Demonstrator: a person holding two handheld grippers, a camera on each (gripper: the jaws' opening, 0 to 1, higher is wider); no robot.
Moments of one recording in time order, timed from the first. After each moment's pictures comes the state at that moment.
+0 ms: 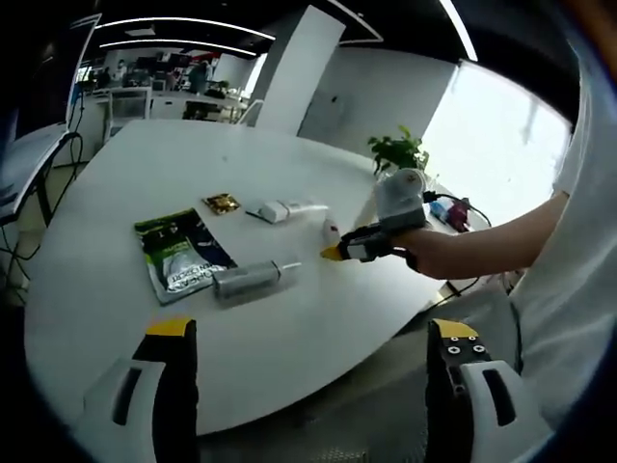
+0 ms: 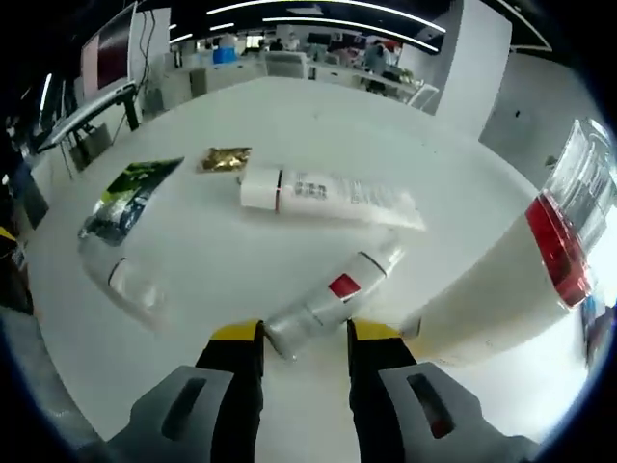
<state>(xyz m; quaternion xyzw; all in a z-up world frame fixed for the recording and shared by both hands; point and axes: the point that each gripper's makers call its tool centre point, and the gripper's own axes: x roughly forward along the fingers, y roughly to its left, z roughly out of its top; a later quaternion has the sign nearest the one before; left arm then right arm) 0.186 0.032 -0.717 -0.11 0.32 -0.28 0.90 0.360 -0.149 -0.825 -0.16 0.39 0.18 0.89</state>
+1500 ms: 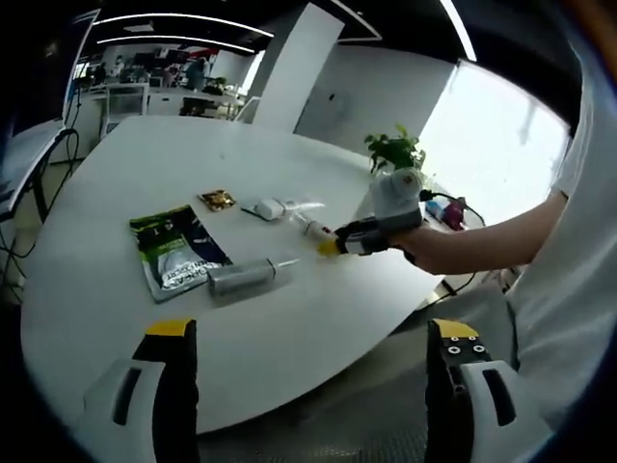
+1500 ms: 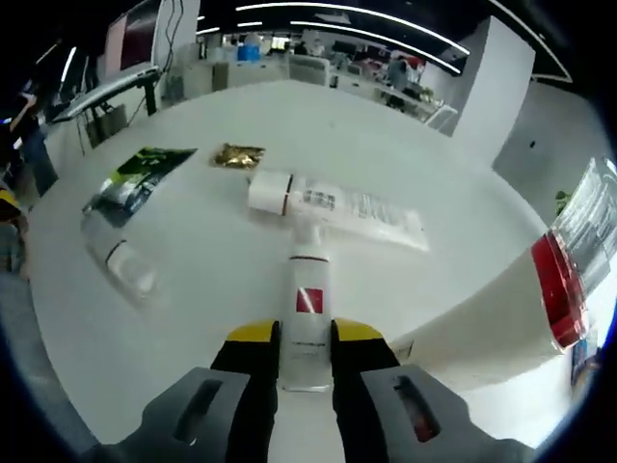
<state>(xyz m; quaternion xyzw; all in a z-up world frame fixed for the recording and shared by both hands) 0.185 0.030 -0.719 -0.12 0.33 -0.29 0.89 0.360 -0.143 -0.820 -0.22 0.36 0.25 0.87</state>
